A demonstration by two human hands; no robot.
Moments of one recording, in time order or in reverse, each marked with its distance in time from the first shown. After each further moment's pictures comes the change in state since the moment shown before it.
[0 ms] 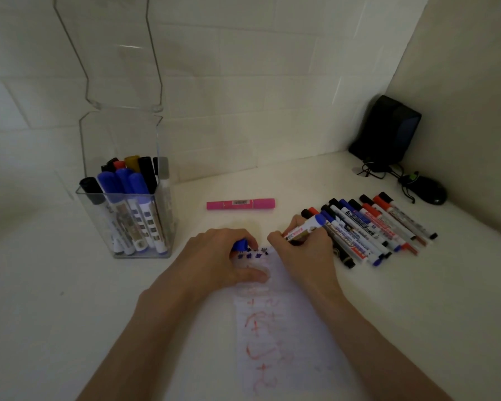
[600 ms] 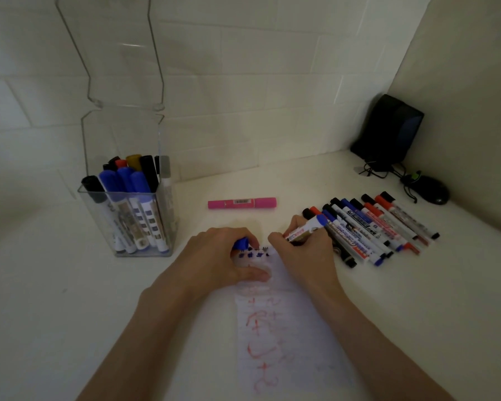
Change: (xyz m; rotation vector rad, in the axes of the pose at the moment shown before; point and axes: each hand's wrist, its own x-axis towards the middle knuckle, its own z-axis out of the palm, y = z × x) left_hand -0.002 0.003 -0.002 0.014 -0.010 -0.014; right_hand -0.001 0.000 0.001 0.022 -0.034 -0.008
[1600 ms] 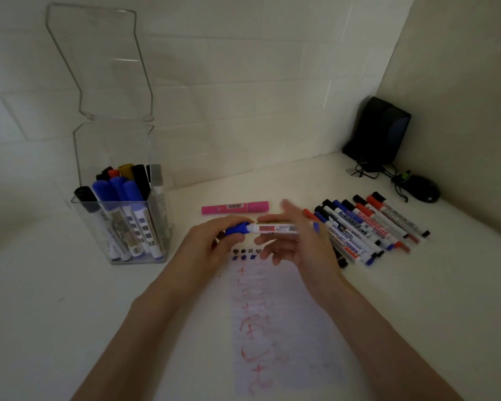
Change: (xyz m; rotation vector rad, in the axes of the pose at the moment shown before) left_hand 0.004 -0.008 0.002 -0.366 0.265 0.139; right_hand 0.000 -0.035 -0.022 0.501 -0.216 0.283
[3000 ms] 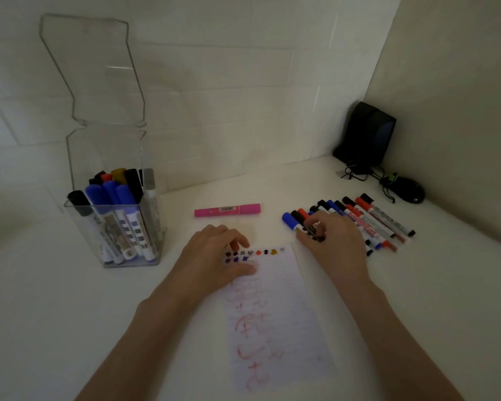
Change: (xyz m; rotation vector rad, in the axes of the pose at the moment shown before) left_hand 0.006 -0.009 0.020 0.349 -0.137 0.009; right_hand 0.027 0.020 -0.078 -1.273 0.374 -0.370
